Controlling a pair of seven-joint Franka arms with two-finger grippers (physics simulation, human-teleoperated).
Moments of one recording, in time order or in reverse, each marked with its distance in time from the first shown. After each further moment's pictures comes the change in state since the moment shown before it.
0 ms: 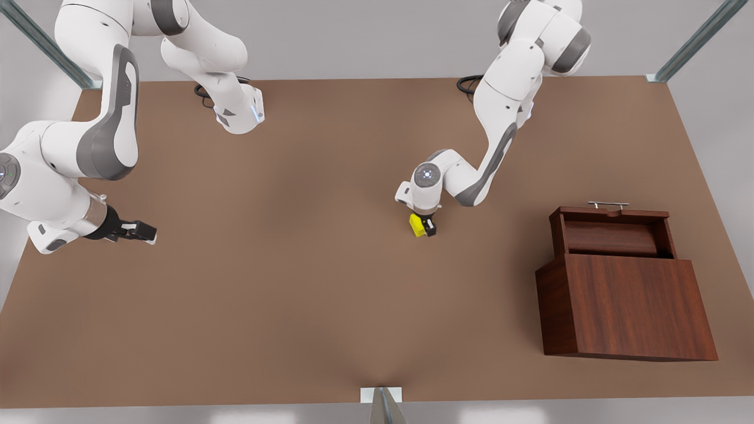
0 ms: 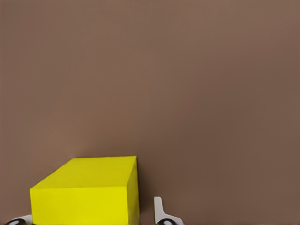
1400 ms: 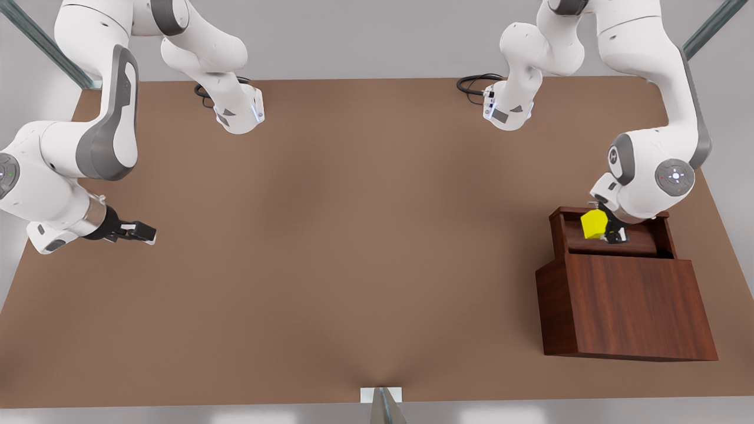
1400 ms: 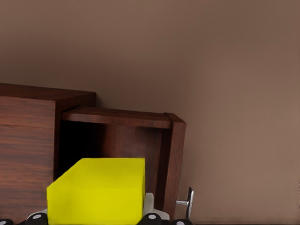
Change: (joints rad) left arm 0.020 -0.369 0.801 0.107 -0.189 -0.506 1.287; right arm -0.002 0.000 0.000 0.001 0.000 0.003 0.000
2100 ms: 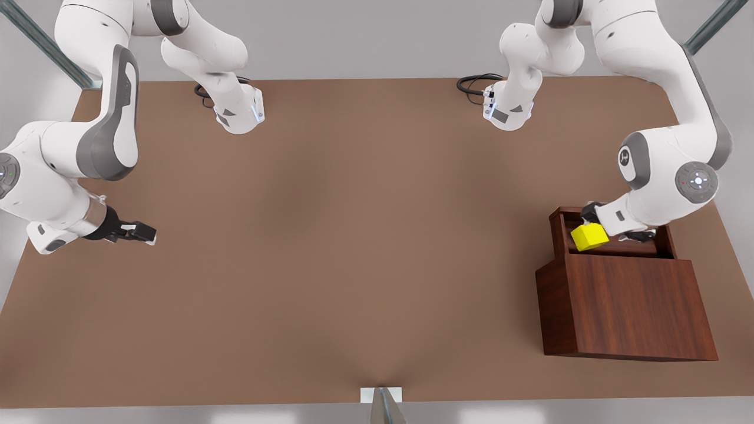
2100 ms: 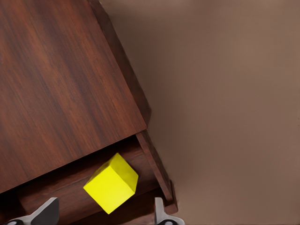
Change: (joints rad) left arm 0.021 0.089 -0.074 0.321 -0.116 -0.233 -1.206; right arm 0.001 0.001 0.000 0.000 0.000 0.004 0.000
